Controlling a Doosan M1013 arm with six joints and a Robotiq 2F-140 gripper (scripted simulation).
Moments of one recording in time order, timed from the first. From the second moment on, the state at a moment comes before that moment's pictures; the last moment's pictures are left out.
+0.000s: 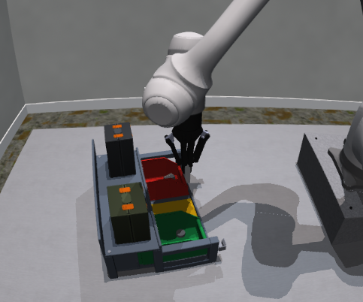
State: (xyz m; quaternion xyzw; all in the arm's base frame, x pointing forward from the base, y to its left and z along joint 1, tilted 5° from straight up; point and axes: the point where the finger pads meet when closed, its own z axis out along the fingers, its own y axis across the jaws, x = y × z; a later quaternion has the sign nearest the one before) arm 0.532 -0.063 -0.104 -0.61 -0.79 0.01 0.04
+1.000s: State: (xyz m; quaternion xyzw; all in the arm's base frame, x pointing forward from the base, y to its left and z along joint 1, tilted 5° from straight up) arm 0.534 -0.062 -0.104 -0.61 -0.79 0.01 0.04
